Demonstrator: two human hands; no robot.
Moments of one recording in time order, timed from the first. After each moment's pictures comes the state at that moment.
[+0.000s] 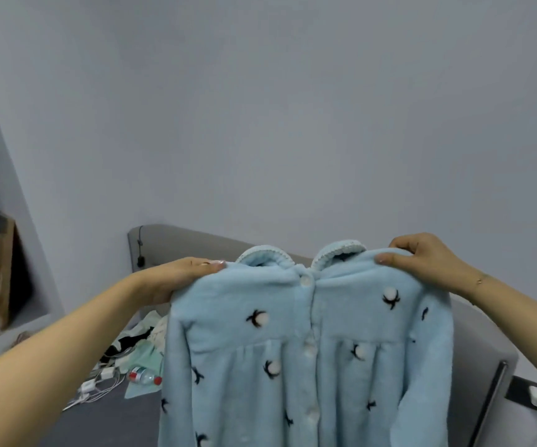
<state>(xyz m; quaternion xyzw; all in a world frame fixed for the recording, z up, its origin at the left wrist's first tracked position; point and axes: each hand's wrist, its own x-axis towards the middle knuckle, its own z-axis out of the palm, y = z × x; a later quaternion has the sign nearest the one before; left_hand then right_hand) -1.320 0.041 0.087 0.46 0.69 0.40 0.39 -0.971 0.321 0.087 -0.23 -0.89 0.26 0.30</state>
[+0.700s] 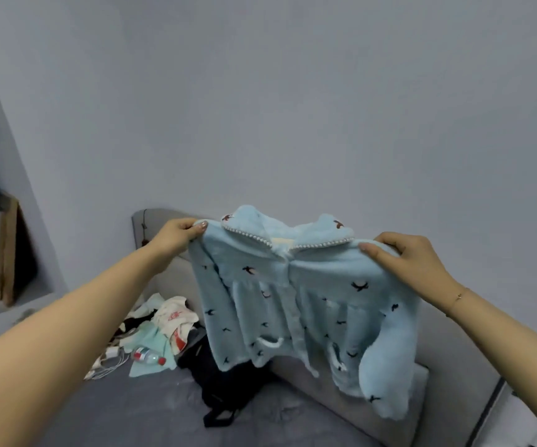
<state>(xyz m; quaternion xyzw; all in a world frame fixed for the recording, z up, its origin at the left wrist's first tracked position) -1.366 0.062 0.094 0.39 0.74 0.54 0.11 -1.017 0.280 0.073 -0.21 -0.87 0.21 0.39</state>
